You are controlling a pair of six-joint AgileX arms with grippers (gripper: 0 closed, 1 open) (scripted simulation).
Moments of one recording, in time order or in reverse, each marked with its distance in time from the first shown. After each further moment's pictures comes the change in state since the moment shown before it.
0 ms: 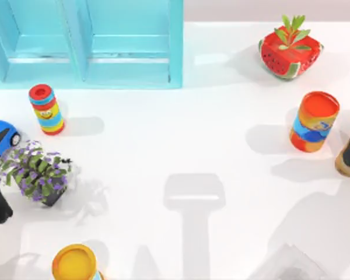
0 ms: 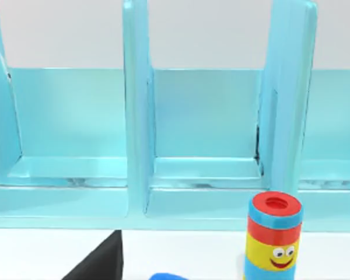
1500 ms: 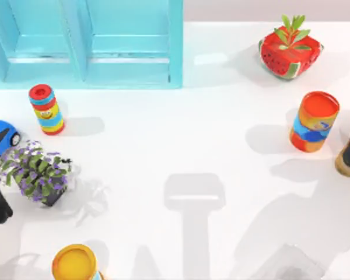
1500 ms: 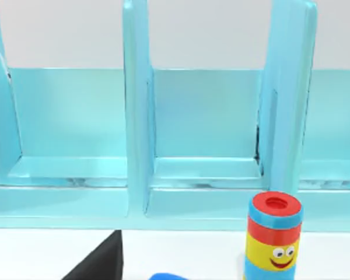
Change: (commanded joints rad) left arm 0.000 0.000 0.000 0.000 0.000 0.000; right arm -0.013 0.009 0.198 -0.186 0.001 -0.022
